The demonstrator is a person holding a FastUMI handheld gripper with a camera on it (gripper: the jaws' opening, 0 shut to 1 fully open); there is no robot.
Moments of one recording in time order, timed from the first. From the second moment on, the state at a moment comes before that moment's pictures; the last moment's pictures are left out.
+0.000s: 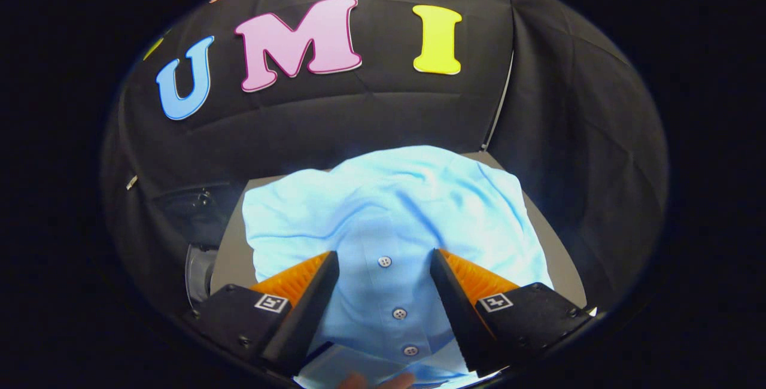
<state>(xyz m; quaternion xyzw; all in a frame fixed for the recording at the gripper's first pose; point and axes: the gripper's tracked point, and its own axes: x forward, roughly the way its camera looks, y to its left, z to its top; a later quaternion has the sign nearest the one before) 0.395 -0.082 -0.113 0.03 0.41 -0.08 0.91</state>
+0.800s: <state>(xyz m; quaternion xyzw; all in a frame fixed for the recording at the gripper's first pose) 0.396 -0.084 -0.109 0.07 0.38 -0.13 0.91</state>
